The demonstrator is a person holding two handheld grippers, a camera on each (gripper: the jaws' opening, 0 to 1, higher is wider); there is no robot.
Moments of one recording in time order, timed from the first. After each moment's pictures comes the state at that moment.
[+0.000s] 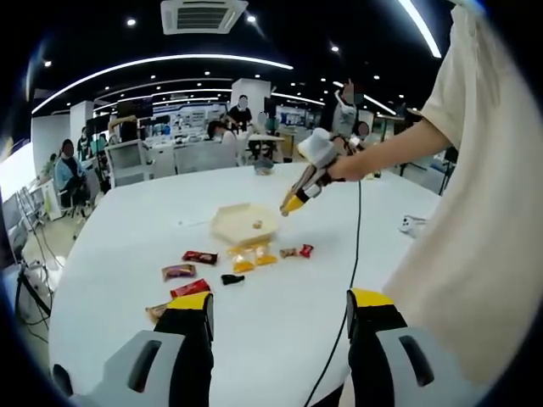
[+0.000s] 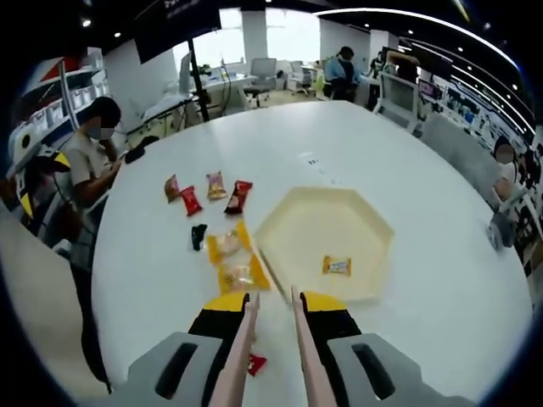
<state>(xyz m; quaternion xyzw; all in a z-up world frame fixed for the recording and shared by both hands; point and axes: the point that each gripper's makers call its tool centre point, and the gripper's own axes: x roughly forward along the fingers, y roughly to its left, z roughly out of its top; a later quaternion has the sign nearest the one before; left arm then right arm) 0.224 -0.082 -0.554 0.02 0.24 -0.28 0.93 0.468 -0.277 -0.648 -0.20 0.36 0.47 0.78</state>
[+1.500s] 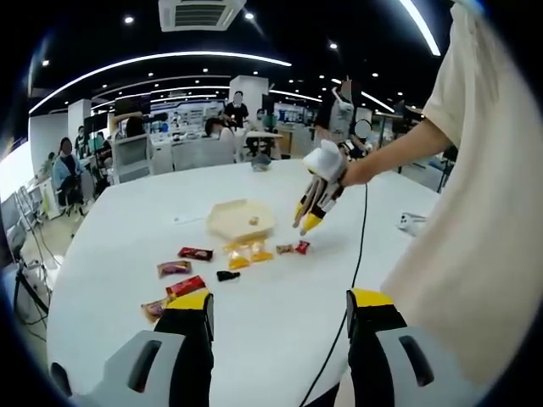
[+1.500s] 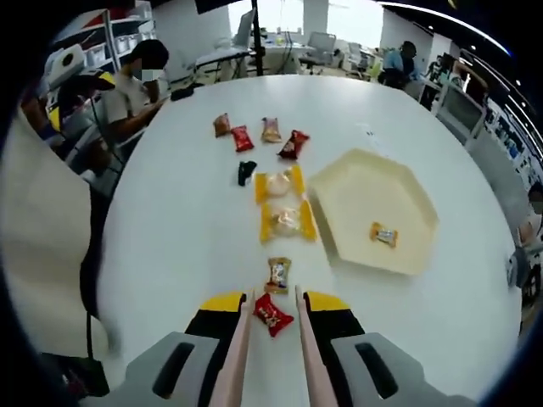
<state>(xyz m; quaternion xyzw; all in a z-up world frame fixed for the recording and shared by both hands) 0.220 -0.089 -0.559 0.02 0.25 -0.29 0.92 0.413 -0.297 -0.695 -0.31 0.38 0.55 0.67</state>
